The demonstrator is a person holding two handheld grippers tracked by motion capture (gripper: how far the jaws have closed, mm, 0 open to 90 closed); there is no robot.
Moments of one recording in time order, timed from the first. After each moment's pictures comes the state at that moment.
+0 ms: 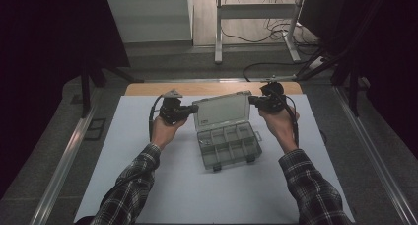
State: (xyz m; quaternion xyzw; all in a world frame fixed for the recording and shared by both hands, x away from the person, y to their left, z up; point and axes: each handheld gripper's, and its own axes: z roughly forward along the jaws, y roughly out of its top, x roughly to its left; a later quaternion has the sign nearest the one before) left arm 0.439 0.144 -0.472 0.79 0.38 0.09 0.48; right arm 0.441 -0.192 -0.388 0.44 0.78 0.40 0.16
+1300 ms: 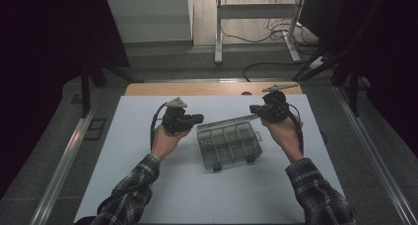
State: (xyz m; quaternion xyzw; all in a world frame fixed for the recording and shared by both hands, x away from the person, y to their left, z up) left arm 0.403 0.130 -0.466 0.80 0.35 0.07 0.48; right arm 0.418 -0.200 -0.399 0.43 0.80 0.39 0.14
